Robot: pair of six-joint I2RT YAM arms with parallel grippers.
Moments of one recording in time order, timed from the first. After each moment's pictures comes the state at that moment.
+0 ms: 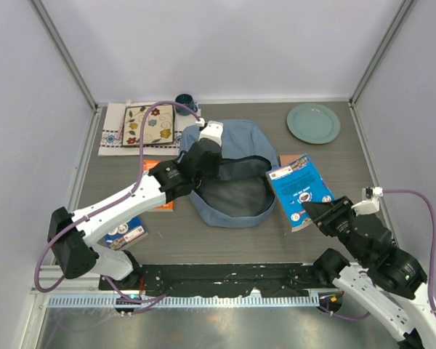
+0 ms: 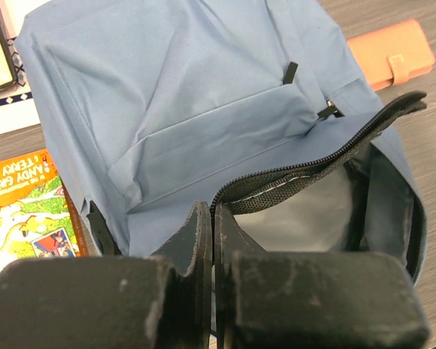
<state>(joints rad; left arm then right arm) -0.91 1.41 1.26 -0.46 -0.46 -0.37 0.70 0.18 0.72 -0.91 0.37 1.13</state>
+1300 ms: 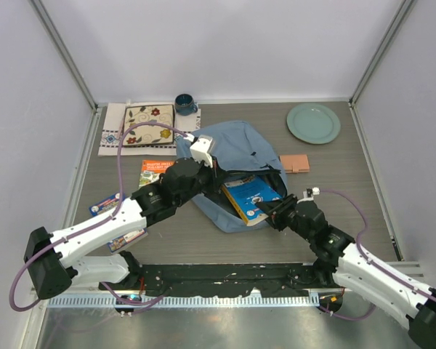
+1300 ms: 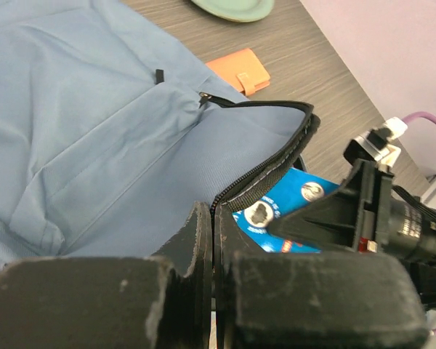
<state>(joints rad) -0.94 1.17 0.95 -0.09 -0.21 -0.45 0.70 0.55 0.22 -0.08 0.07 1.59</state>
